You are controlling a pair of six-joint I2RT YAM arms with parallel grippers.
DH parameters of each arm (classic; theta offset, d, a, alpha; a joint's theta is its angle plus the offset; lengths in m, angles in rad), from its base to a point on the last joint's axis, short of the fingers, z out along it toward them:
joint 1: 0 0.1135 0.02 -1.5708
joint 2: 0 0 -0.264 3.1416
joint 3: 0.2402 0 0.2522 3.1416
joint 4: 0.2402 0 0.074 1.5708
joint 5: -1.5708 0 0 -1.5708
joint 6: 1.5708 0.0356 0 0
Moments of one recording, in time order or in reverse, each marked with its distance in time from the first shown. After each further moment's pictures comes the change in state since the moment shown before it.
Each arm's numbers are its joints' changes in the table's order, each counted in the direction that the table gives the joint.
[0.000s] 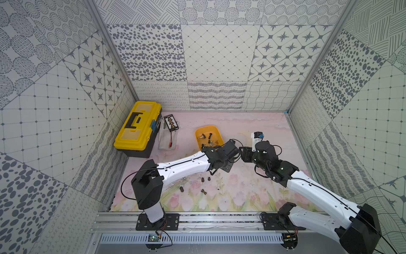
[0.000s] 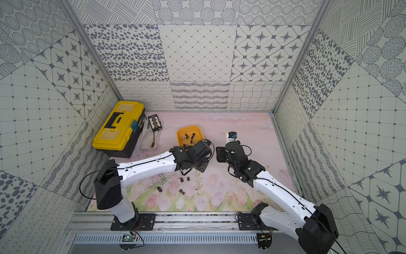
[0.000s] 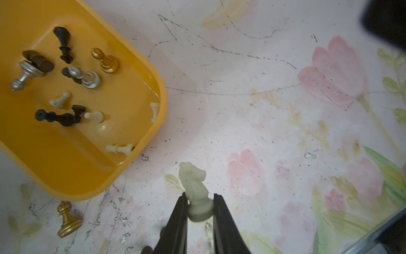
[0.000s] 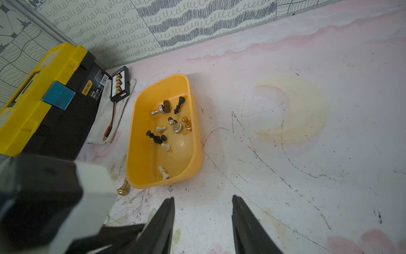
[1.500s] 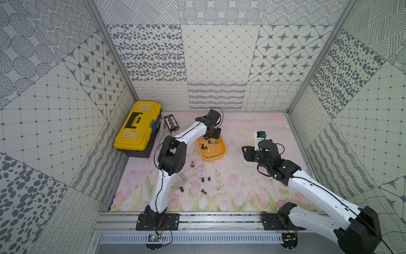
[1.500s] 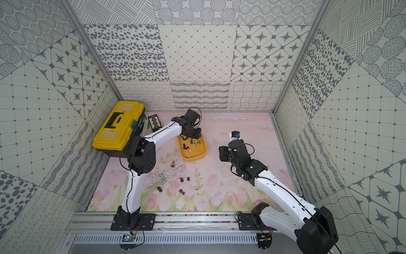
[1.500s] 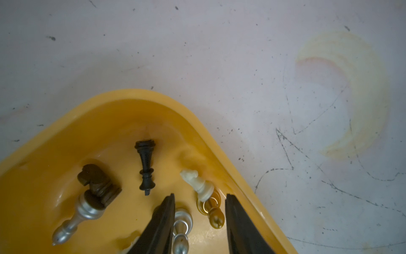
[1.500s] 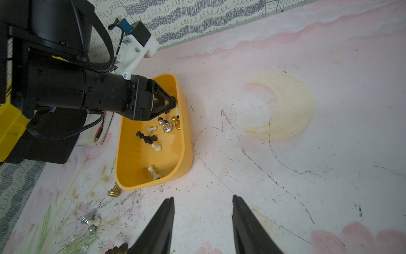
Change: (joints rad) left arm 0.435 0.570 0.594 0.039 -0.276 0.176; right arm -0.063 -0.009 0.002 0.030 0.043 -0.015
